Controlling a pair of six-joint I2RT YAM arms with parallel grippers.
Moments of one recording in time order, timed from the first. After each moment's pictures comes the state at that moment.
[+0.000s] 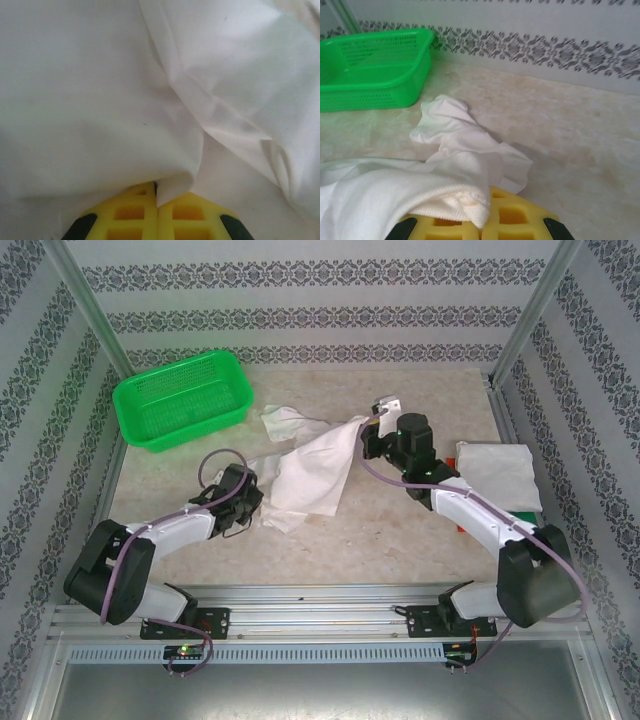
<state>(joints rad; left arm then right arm) -0.42 1.40 0.64 -0.08 -0.12 -1.29 0.38 1.35 0.88 0.16 -0.10 0.11</state>
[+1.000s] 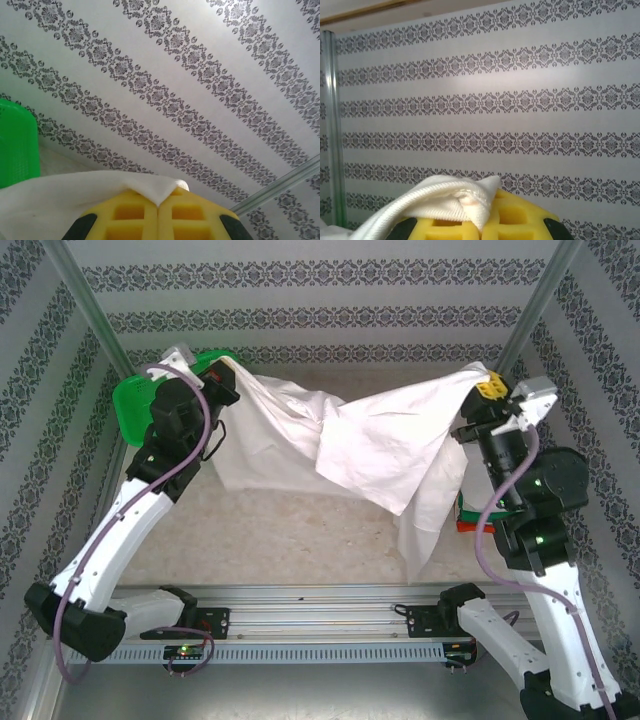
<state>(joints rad) -0.38 1.22 1.31 -0.13 -0.28 -0.70 0.25 0.77 1.14 0.02 -0.03 0.04</state>
